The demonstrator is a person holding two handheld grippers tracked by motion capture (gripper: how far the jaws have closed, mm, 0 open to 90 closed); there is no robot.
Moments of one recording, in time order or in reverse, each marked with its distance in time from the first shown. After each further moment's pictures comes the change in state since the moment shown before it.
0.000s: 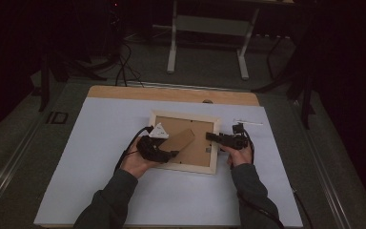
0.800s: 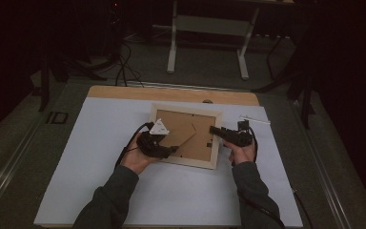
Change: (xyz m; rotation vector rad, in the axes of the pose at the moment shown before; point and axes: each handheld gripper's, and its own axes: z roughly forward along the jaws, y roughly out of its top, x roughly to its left) left arm 0.005 0.009 -0.002 -0.007 0.051 0.028; right arm 0.010 0.012 -0.016 -0.106 0.007 -0.015
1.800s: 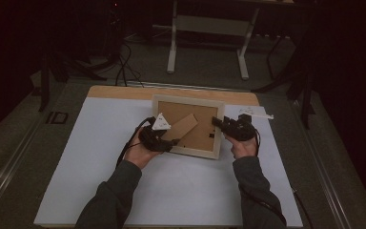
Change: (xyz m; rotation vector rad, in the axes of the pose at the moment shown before) left arm 0.009 0.011 0.005 -0.035 0.070 0.015; right arm 0.024 0.023 -0.009 -0.097 -0.090 -0.229
